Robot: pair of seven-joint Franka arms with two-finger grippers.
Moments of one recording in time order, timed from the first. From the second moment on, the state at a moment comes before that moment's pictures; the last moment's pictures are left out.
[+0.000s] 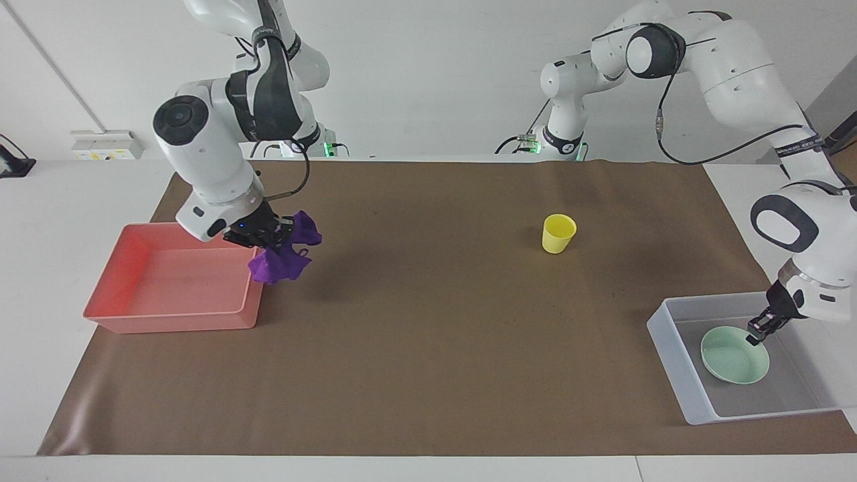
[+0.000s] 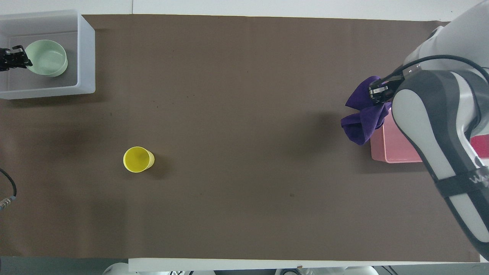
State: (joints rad) left arm 0.17 0.57 0.04 -1.49 -0.11 2.31 -0.04; right arm 0.01 0.12 0.05 -1.72 0.00 1.77 -0.01
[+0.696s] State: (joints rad) left arm -0.11 0.09 0.04 -1.74 -0.03 1.71 -0.20; right arm -0.22 0.09 0.05 -1.89 -0.04 1.93 -0.26
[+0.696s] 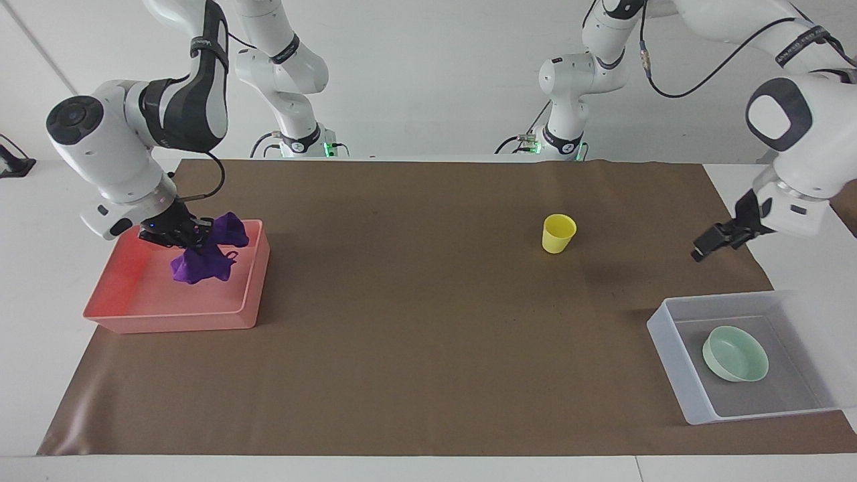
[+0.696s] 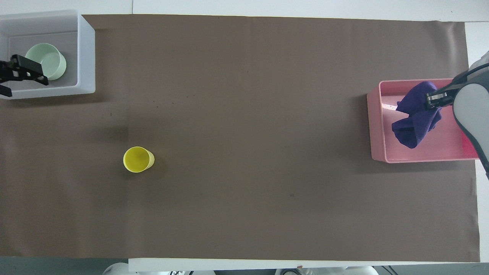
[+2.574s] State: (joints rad) left arm -0.22 -0.03 0.05 -1.89 -0.02 1.74 -0.40; right arm -0.11 0.04 0.08 -1.68 -0.04 1.58 -0.25
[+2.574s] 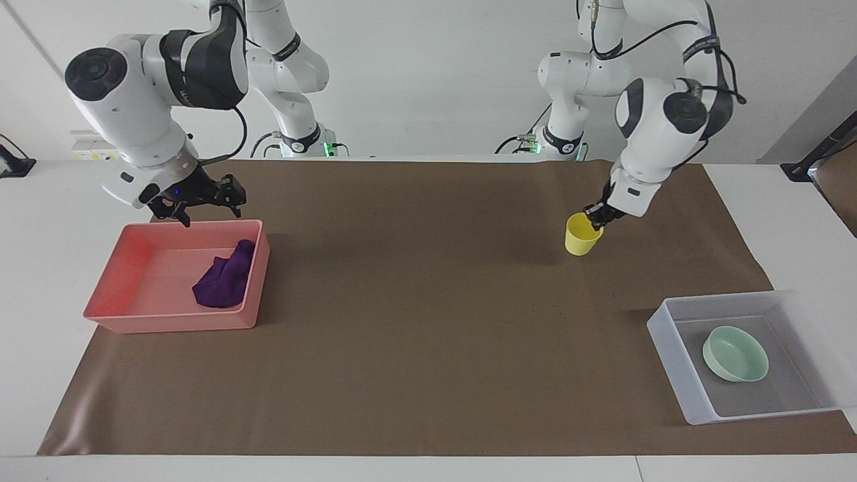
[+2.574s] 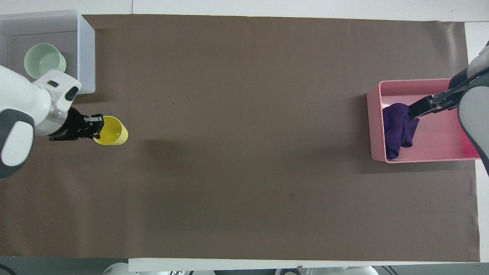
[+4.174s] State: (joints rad) left arm 0.12 0.52 0.04 -1.48 -0.08 2.19 -0.26; right arm 0.08 -0.04 -0.08 -1.66 -0.01 1.47 -0.19
